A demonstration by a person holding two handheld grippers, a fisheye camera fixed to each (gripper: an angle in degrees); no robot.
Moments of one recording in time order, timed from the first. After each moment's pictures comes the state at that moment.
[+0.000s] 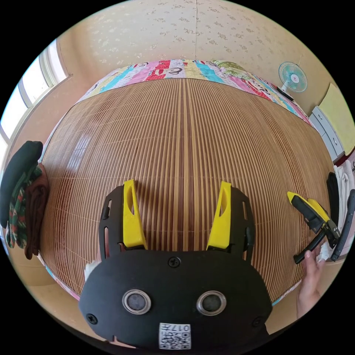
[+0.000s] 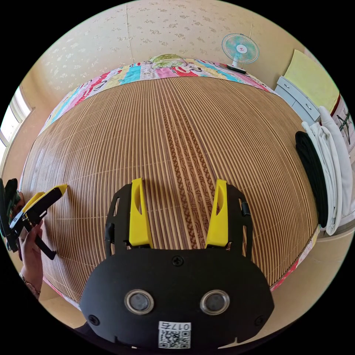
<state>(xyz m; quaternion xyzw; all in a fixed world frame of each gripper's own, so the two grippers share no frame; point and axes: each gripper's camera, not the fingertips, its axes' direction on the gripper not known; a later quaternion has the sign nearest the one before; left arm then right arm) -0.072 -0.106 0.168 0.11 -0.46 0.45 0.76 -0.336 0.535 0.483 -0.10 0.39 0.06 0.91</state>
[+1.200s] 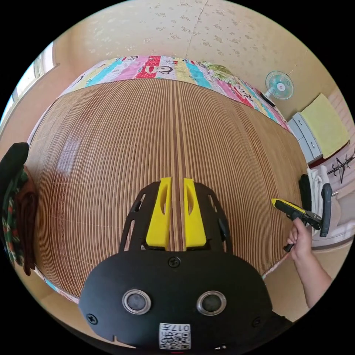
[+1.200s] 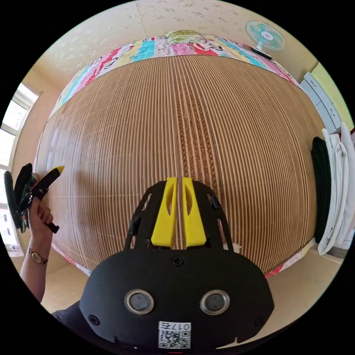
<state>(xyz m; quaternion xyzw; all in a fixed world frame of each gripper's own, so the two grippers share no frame) 0.006 -0.226 0.216 0.03 -0.36 0.46 0.81 -0.371 0.358 0.478 -0.21 0.25 0.07 0.94</state>
